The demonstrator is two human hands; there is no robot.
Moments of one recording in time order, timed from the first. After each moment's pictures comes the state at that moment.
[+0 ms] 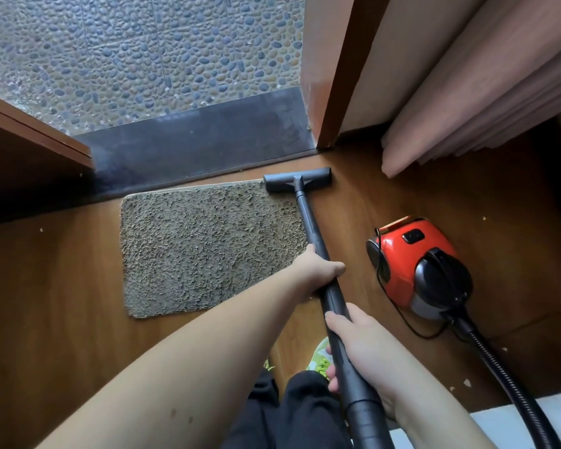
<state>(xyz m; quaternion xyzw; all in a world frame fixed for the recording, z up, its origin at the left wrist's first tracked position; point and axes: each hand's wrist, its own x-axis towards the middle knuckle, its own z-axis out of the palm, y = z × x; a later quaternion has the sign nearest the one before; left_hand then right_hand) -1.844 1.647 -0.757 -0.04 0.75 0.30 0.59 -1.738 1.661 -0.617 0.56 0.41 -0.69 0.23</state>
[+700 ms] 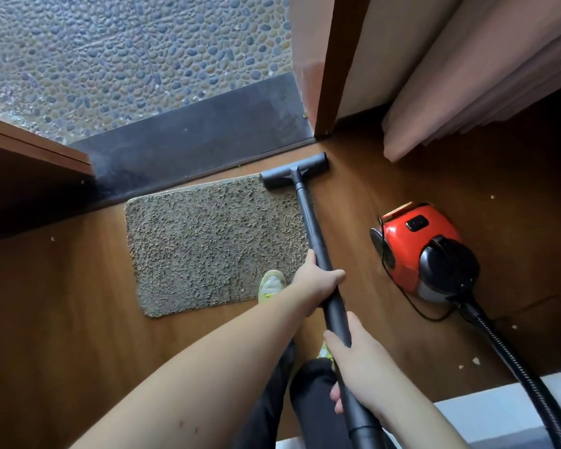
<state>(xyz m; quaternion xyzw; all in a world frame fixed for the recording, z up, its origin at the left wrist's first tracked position) -1.827 1.644 -0.774 -0.12 0.74 0.30 0.59 -1.730 1.659 -0.625 0.54 0.49 -0.61 0.29</state>
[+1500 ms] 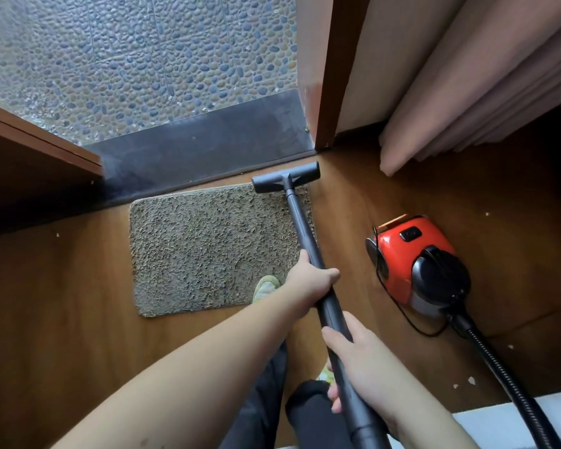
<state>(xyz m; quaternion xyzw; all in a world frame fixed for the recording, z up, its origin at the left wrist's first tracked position) -1.817 1.644 -0.741 -0.05 0.79 0.28 0.55 -1.704 1.672 -0.605 0.49 0.47 -0.69 0.25</state>
